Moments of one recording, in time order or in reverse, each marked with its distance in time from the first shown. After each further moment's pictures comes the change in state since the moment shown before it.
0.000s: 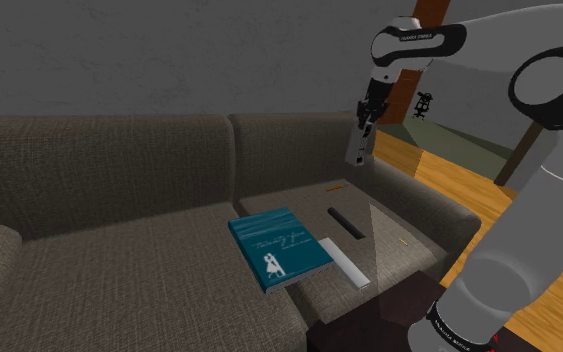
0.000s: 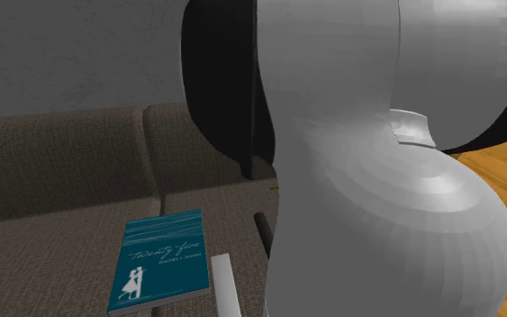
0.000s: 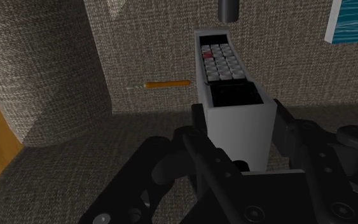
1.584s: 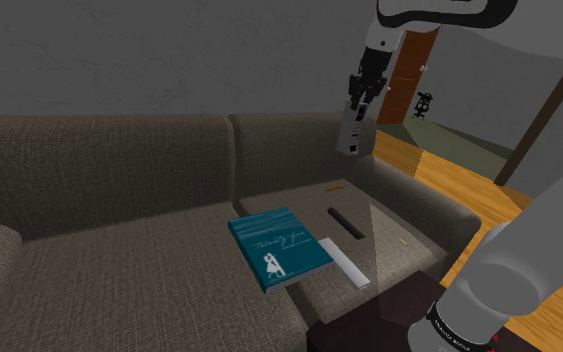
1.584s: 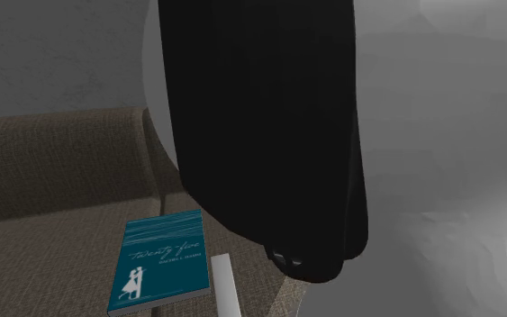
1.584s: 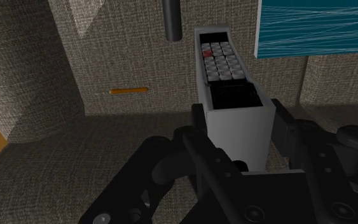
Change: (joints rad) arm 0.103 -0.176 0.144 0.030 -0.052 -0.210 0.247
